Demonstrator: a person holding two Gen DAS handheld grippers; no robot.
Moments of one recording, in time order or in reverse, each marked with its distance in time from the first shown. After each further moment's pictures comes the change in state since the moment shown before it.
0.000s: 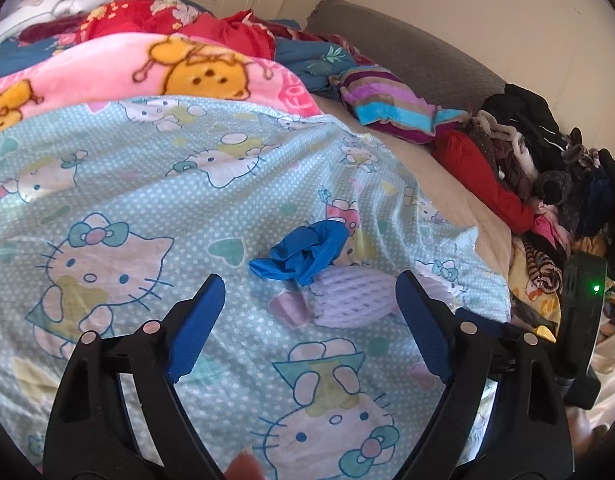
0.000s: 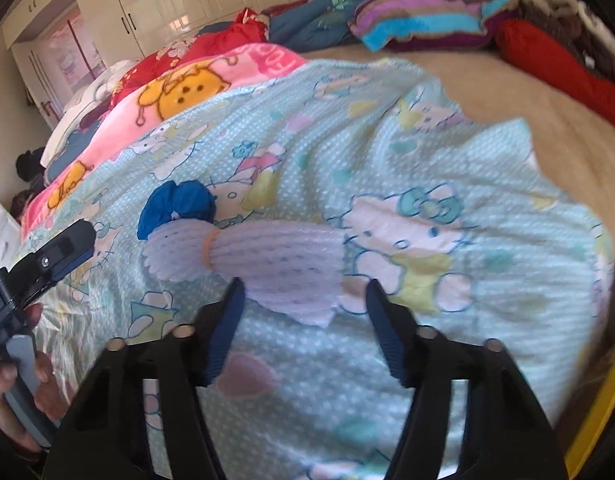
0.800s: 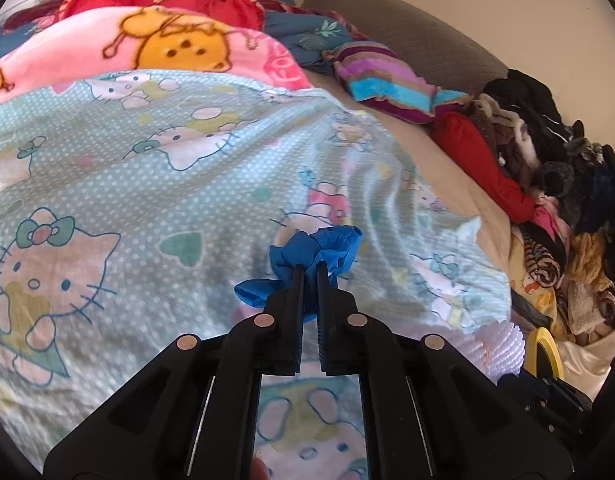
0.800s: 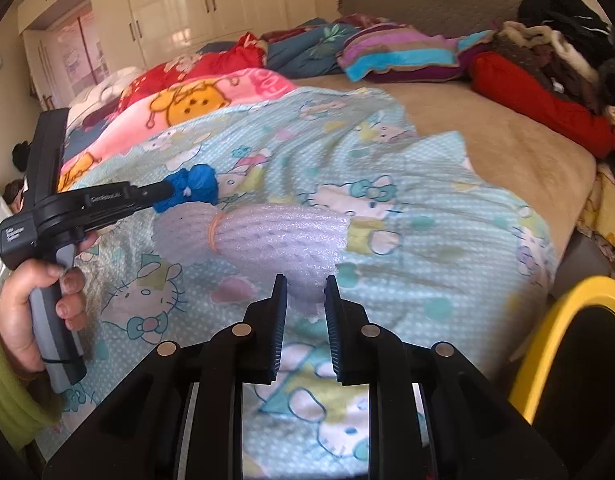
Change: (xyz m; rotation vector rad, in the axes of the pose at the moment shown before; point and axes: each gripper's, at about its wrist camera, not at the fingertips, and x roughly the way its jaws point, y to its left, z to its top) left arm 0.035 -0.017 0.004 0.001 0.074 -0.031; right arm -0.079 -0.006 -0.053 -0.056 -0.119 -0.091
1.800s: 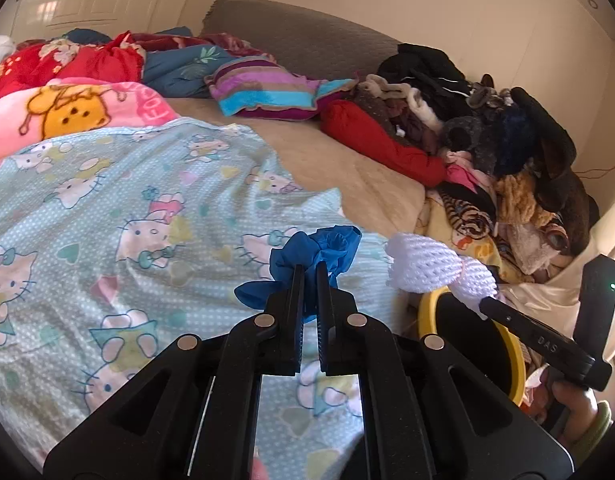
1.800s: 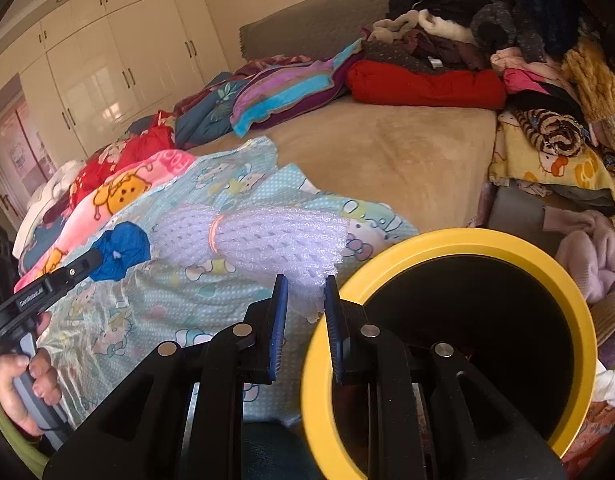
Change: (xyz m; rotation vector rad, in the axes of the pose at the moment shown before) left arm -0.058 -0.128 -0.043 0.236 -0.045 -0.209; right arm -0.115 -0.121 -0.032 0.290 -0.146 -0.134
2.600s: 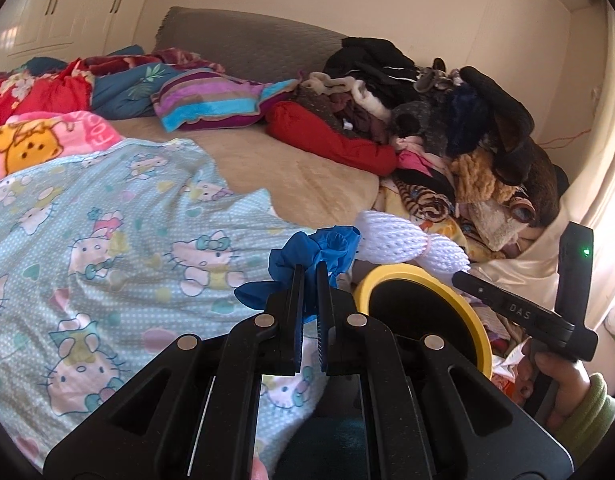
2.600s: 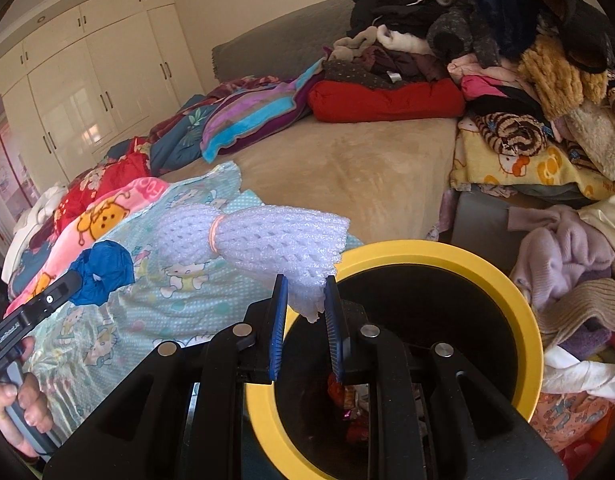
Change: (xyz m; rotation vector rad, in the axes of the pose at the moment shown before) left arm -0.013 -0.073 -0.011 0.119 -0.006 -0.104; right arm -0.045 -0.044 0.002 0.058 -0.058 -0.076
